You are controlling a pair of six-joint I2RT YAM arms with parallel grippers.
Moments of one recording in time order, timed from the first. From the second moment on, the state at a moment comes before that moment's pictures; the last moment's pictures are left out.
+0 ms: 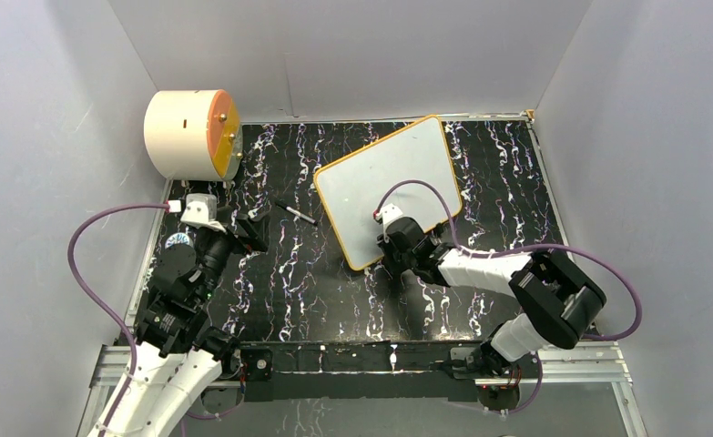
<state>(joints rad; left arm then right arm) -0.42 0.41 0.65 -0.24 -0.15 -0.19 0.82 1.48 0.65 0.02 0.13 0.17</state>
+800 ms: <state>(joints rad) -0.36 0.67 0.68 -0.30 -0.33 -0.34 0.86 1.42 0.57 0.07 0.17 0.22</state>
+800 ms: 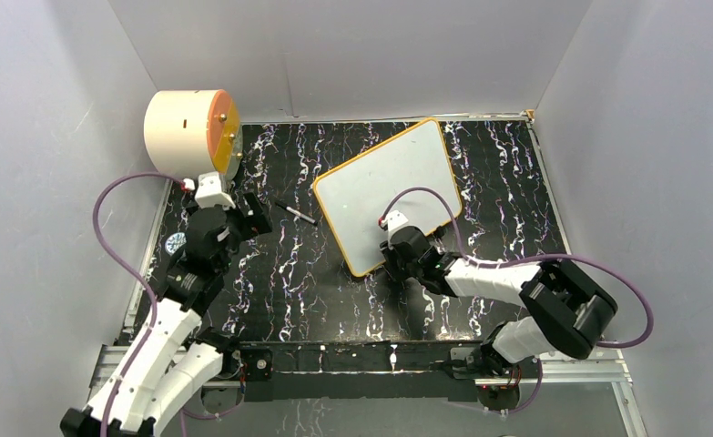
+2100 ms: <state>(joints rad) -0.28 1.84 1.34 -0.58 -0.27 -0.67 0.87 0.78 0.44 -0.07 0.43 0.12</state>
